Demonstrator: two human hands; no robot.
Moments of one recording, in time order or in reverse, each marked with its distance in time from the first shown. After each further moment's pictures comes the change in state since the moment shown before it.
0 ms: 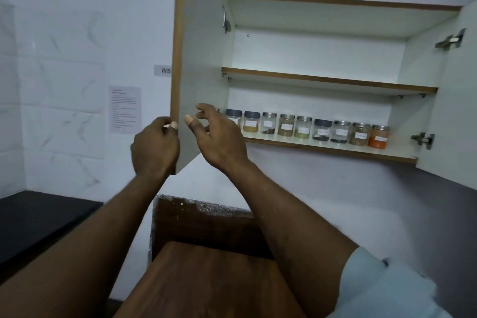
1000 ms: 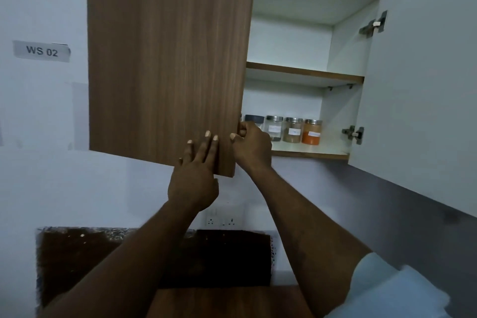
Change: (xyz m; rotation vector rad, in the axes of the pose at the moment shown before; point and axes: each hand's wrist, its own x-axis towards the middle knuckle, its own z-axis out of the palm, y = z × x) left_hand -0.090 0.109 0.353 0.257 -0.546 0.600; right_hand 0.023 0.342 -0.125 -0.164 0.261 0.508
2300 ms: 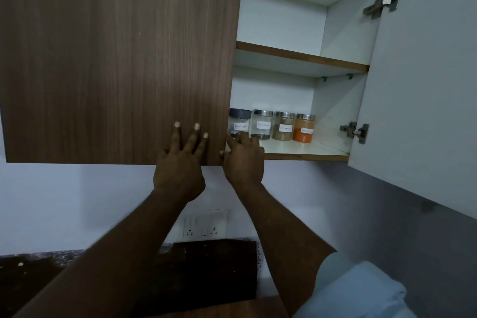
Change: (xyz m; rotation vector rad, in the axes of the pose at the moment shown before) left_hand 0.109 -0.031 0.081 0.256 -0.081 0.089; right_hand 0.063 0.106 0.085 -0.638 0.054 -0.164
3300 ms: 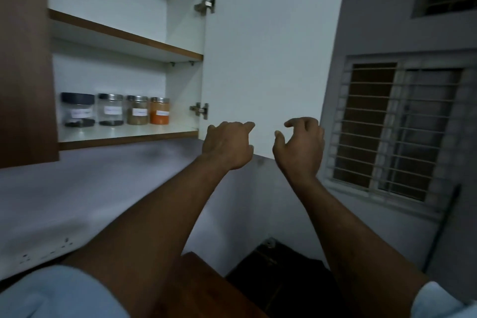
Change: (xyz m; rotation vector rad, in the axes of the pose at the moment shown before) left_hand -0.041 0.319 -0.177 -0.708 0.085 0.632; right_hand -0.154 0.225 -0.324 -0.412 0.515 0.469
